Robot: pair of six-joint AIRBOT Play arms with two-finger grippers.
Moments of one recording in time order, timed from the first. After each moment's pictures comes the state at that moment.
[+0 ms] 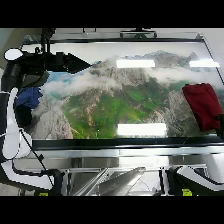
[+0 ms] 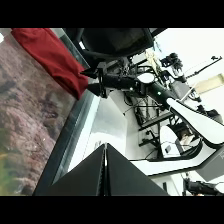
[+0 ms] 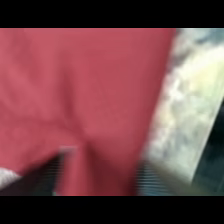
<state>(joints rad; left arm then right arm) -0.02 -1.62 1.70 0.14 -1.57 -1.04 -1.00 -1.22 0.73 -1.01 0.67 1.63</state>
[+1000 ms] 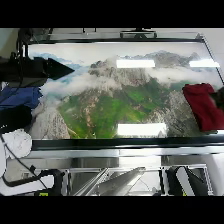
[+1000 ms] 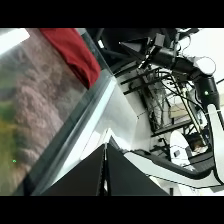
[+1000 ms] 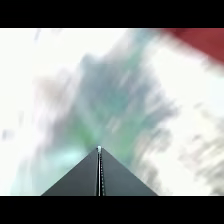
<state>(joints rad) 0.12 -1.36 1.43 0.23 -1.64 -1.08 -0.63 -0.81 0.90 -0.82 1.12 1.54</state>
